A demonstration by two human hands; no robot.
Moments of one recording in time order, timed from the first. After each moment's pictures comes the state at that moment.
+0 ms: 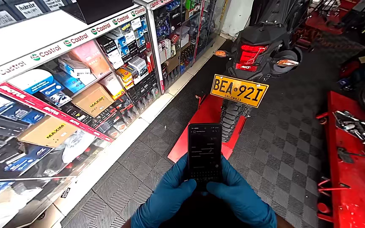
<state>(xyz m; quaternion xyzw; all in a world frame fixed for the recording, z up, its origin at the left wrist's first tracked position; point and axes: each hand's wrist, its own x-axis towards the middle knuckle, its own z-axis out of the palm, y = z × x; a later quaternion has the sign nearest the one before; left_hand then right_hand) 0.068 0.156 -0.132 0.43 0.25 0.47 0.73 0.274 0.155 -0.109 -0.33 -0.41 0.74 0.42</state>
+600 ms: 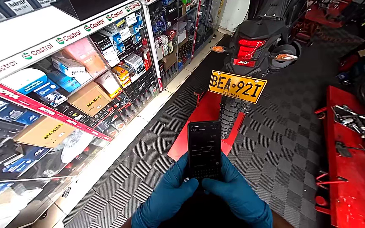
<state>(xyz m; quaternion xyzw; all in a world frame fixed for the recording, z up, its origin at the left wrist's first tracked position) 0.073 0.155 -0.135 0.45 0.27 0.46 0.72 0.272 0.154 -0.110 -0.37 -0.38 0.73 0.43</state>
